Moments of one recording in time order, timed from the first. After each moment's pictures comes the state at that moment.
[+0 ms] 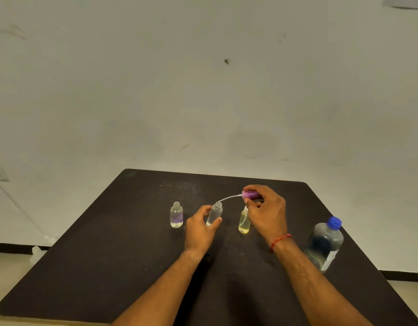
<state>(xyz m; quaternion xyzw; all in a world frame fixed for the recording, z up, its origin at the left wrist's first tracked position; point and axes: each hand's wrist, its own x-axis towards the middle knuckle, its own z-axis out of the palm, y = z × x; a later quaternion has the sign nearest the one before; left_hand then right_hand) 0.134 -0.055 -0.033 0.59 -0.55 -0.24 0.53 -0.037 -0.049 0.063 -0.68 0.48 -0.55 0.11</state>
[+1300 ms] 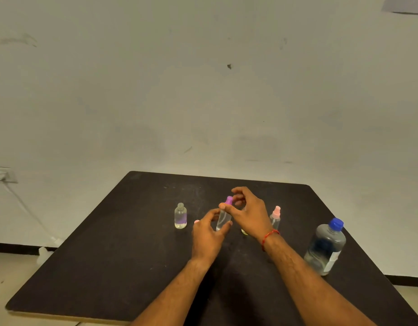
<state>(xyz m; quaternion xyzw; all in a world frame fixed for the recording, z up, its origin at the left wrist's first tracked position) 0.119 -0.022 -0.017 0.55 -0.57 -0.23 0.57 -0.008 -0.049 0.065 -0.72 0.50 -0.41 0.25</state>
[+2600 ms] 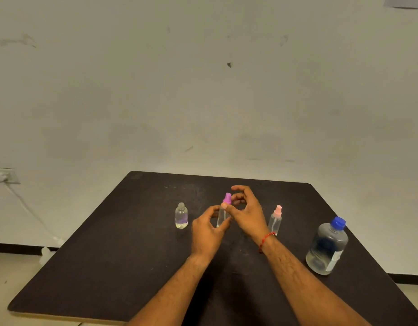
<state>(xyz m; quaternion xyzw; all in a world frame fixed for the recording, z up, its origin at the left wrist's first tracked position) 0.121 -0.020 -0.004 0.53 -0.58 -0.22 0.58 -0.002 -0.053 0.053 -0.66 0.45 -0.49 0.35</state>
